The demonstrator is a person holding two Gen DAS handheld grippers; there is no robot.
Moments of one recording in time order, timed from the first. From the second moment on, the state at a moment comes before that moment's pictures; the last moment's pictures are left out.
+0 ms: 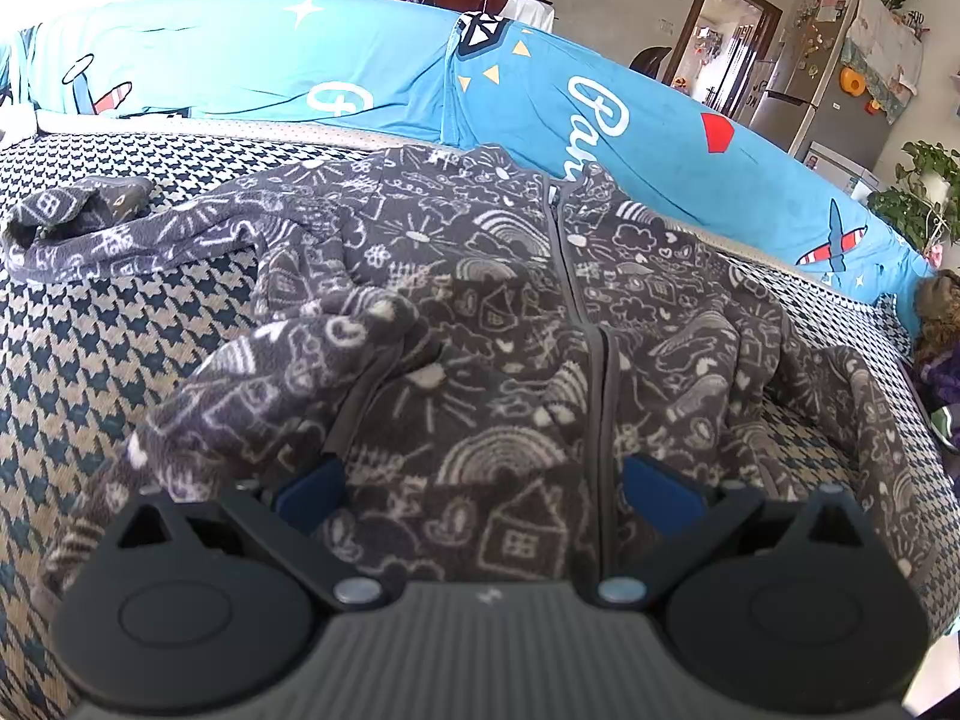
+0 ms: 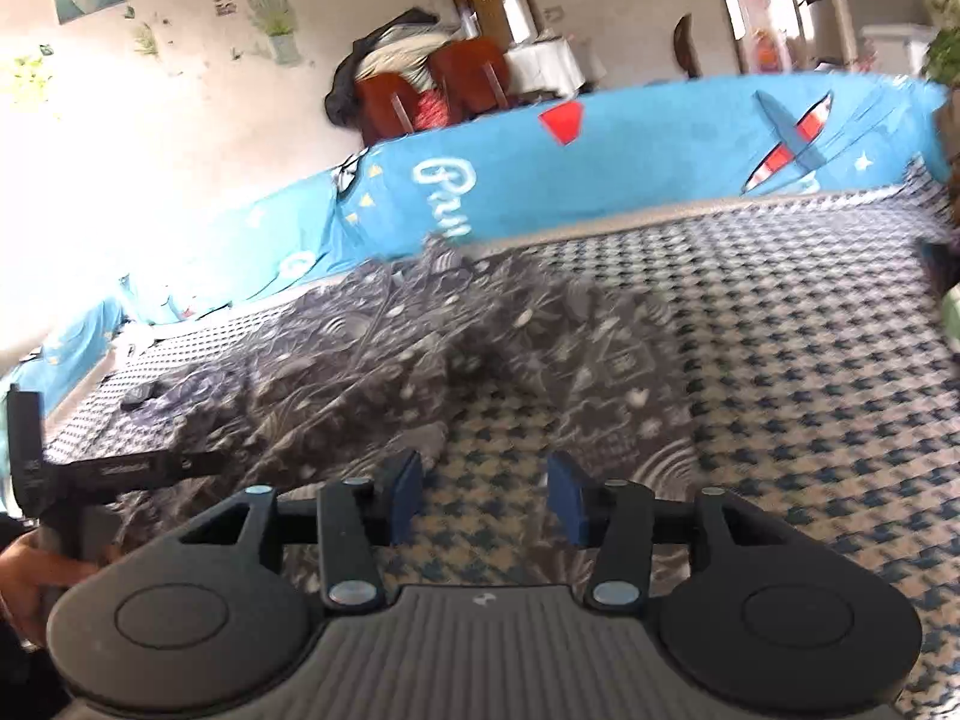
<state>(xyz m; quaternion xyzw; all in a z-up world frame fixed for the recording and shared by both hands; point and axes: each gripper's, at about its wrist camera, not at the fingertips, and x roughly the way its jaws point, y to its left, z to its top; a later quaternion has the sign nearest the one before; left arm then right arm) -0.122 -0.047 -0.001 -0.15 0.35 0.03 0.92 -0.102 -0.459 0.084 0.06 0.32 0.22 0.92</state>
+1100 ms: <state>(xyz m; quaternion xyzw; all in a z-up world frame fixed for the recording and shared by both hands) -0.123 -0.050 -0.003 -0.14 0.35 0.03 0.93 -0.105 -0.523 0.068 0.12 0.24 -0.20 0.94</state>
